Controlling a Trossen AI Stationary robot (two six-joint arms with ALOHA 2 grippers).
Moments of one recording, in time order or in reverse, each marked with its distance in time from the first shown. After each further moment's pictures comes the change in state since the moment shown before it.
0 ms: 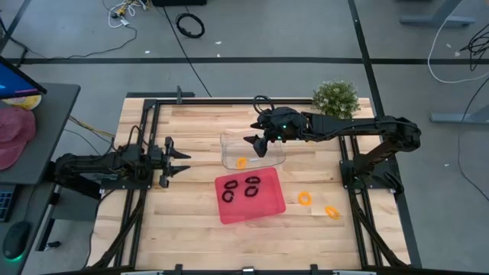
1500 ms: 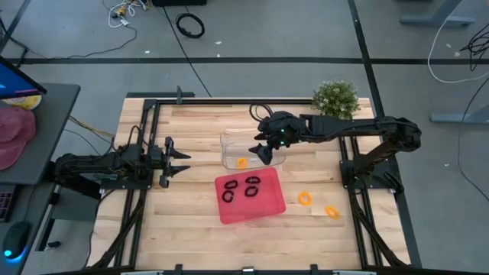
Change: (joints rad) left arm 0.000 0.000 0.000 0.000 0.000 0.000; right arm 0.023 -0.003 0.000 -0.151 -0.134 0.045
